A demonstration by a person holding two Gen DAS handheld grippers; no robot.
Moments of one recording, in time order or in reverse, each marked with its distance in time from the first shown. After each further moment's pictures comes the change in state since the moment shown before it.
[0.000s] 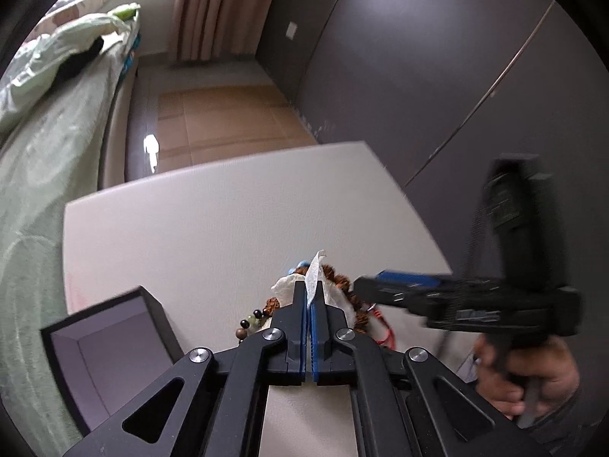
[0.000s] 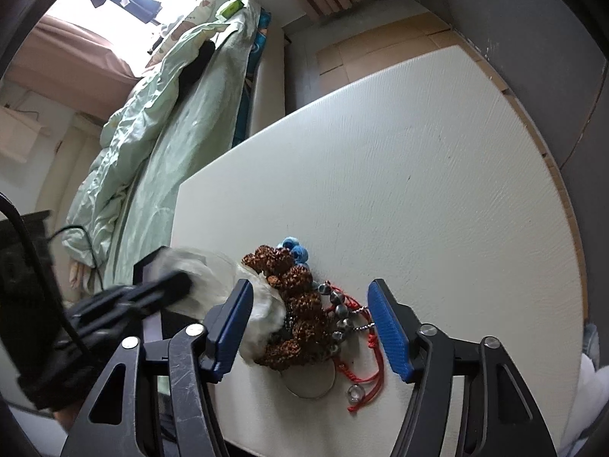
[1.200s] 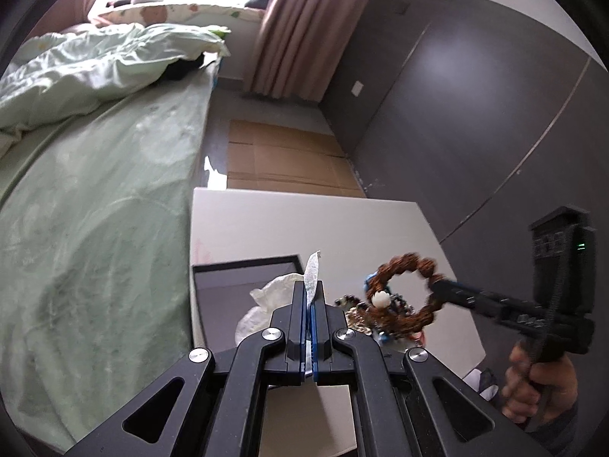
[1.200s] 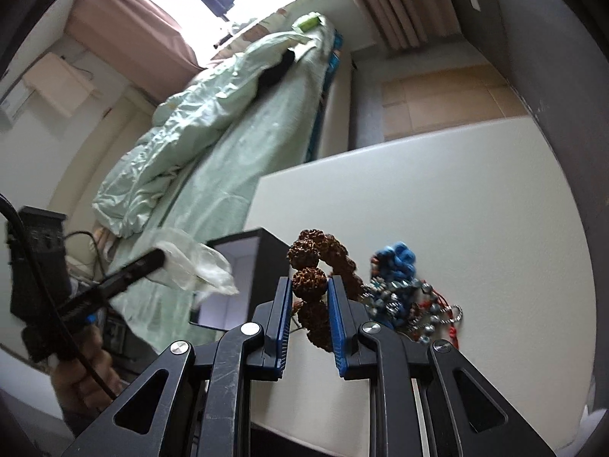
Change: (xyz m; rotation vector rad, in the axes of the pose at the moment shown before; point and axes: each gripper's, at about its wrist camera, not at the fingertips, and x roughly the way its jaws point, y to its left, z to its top) left arm -0.097 0.071 -0.048 -0.210 -0.186 0.120; right arm -0.035 0.085 -0.026 -0.229 -0.116 0.099
